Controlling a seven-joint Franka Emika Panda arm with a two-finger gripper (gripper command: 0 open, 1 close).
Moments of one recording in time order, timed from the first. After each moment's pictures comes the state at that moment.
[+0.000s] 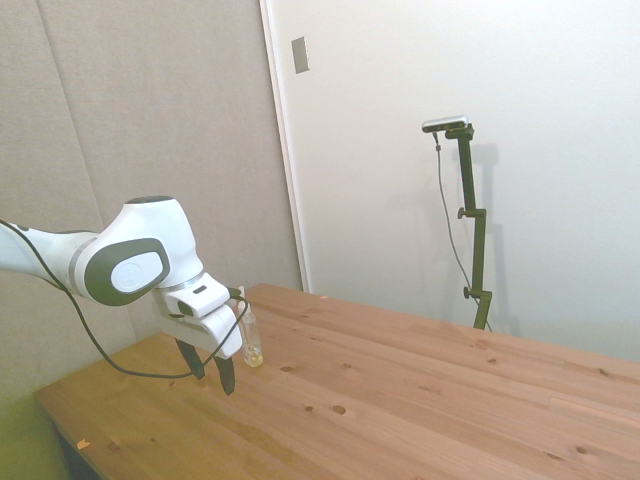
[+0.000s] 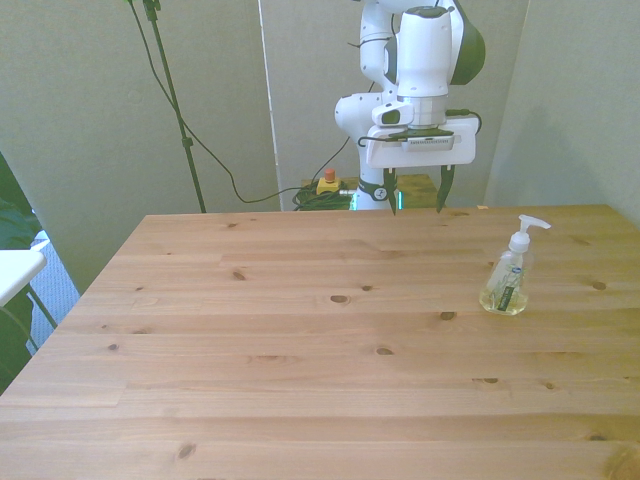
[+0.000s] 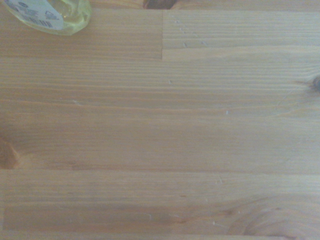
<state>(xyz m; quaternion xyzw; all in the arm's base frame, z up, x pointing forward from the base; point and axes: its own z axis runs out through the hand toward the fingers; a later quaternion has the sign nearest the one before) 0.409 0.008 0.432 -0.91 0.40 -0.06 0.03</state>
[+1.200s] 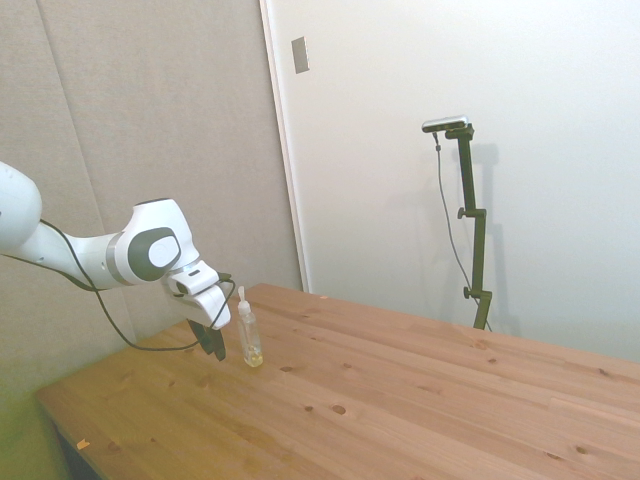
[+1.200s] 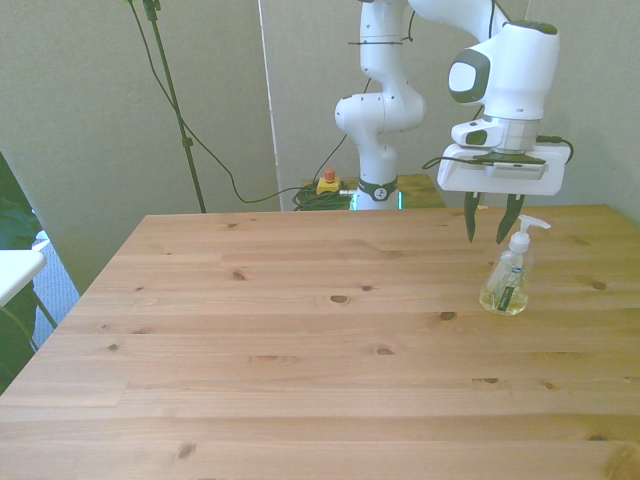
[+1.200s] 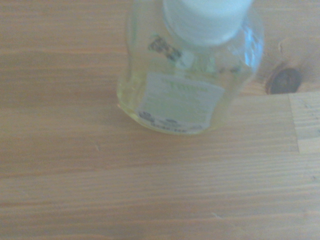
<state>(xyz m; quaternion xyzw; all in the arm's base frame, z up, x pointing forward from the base) 0.500 0.136 0.416 -0.89 0.44 -0.09 0.00</state>
